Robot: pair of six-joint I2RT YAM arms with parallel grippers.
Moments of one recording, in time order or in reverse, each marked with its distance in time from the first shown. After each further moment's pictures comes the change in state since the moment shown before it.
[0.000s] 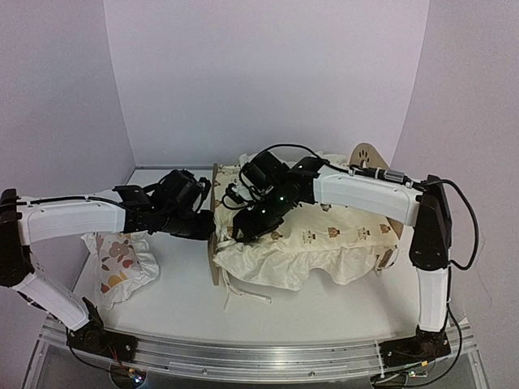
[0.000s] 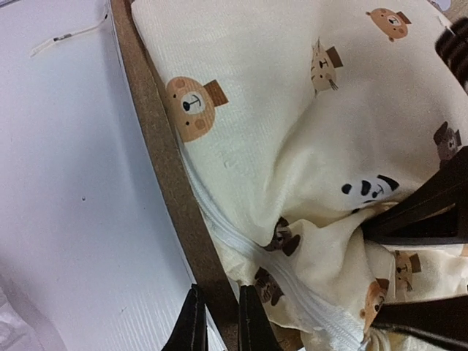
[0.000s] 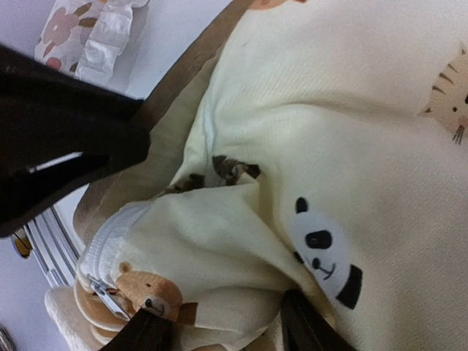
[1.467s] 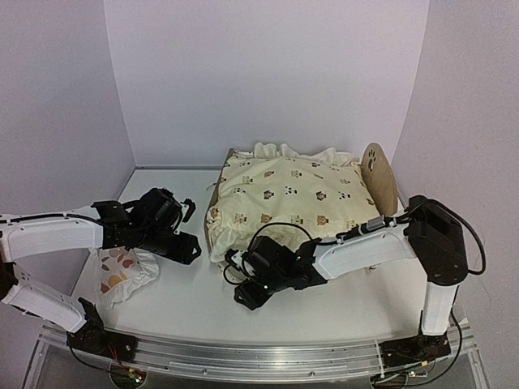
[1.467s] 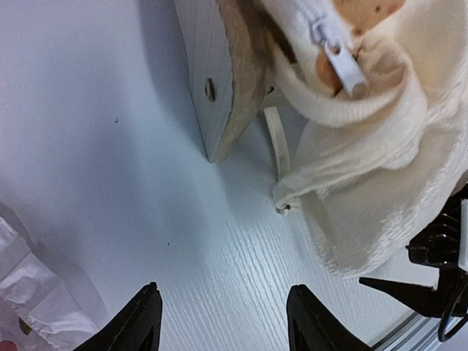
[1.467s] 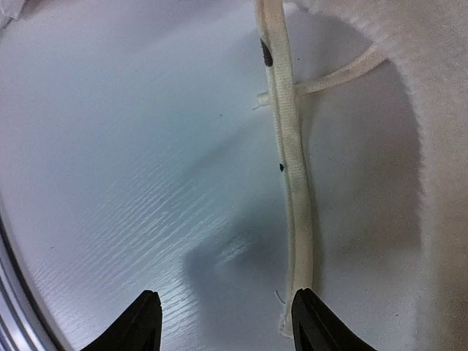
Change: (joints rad) left arm 0.031 -0.180 -0.192 -0.093 0.047 0.121; right arm 0.220 -0.106 -0.677 0.636 0.197 0.034
